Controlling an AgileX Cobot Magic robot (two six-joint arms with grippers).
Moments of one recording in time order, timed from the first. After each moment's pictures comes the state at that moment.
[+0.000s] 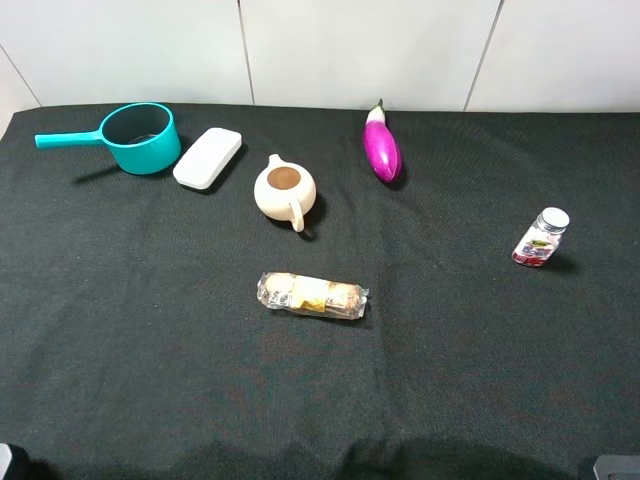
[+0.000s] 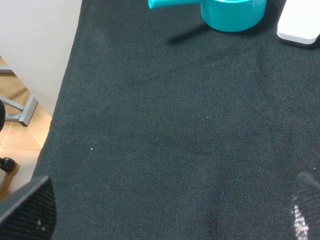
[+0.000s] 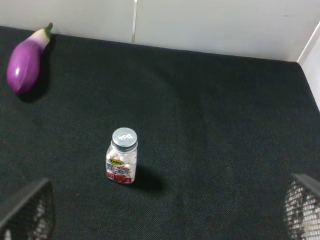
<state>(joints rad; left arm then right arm) 0.05 -0.01 -0.49 0.08 1.06 -0.01 0.03 -0.01 -0.50 -0.01 1.02 -0.09</state>
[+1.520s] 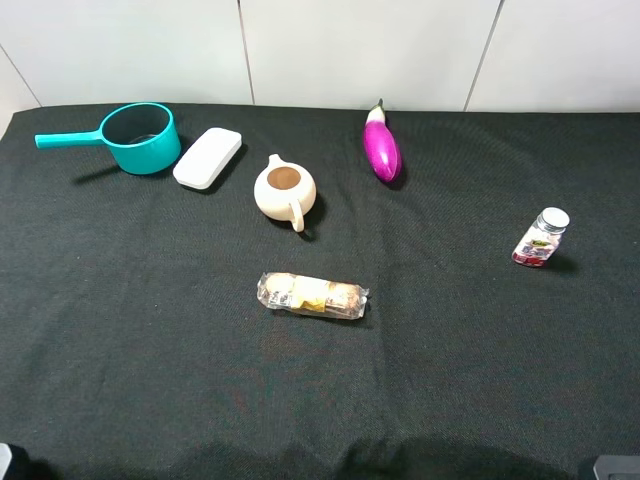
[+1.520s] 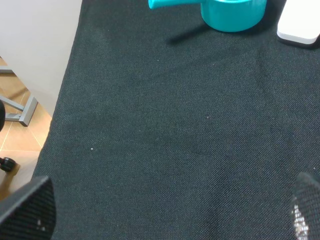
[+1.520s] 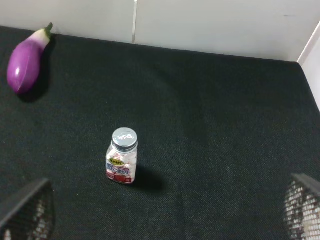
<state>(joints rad) 0.05 -0.01 -0.49 0.08 1.06 -0.01 0.03 -0.01 -0.50 -0.01 1.02 -0.09</state>
